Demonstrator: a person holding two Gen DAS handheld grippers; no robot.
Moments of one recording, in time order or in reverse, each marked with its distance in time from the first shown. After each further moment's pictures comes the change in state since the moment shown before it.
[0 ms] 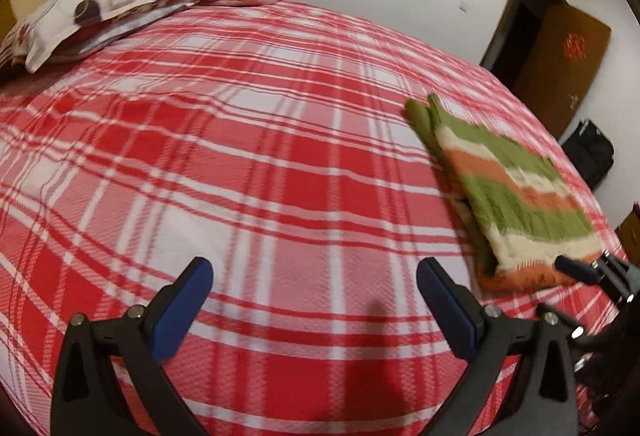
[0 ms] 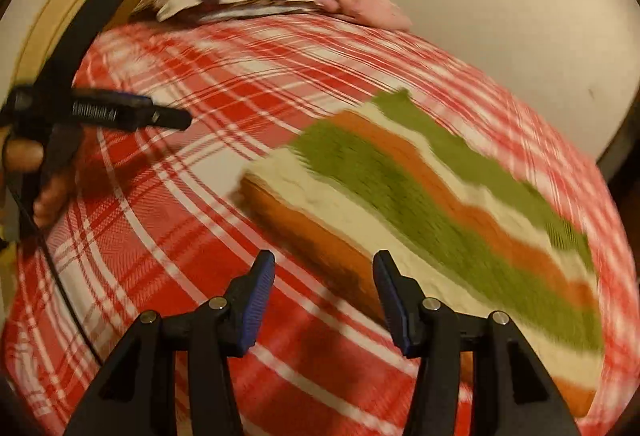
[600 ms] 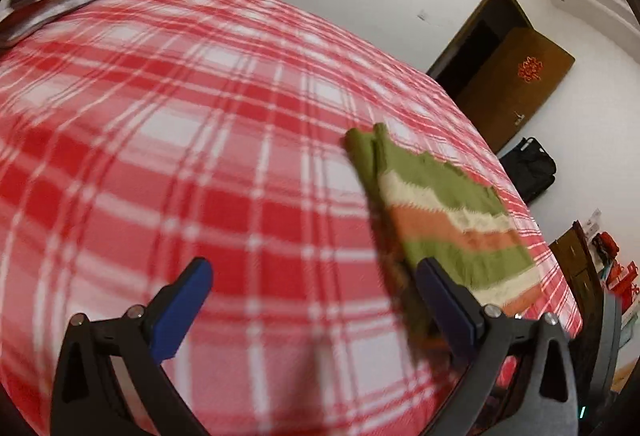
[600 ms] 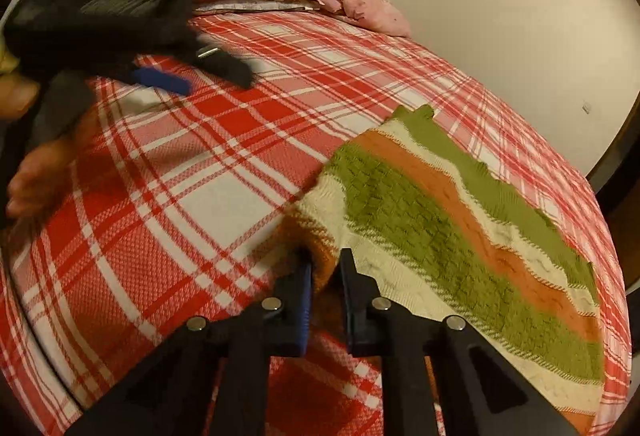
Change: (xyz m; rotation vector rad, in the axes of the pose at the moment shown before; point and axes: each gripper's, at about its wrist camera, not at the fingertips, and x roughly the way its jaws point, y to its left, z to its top) left arm 0.045 -0.018 0.061 -0.041 0.053 -0.288; right arm 0.036 0.017 0.022 -0.008 -0.001 -0.052
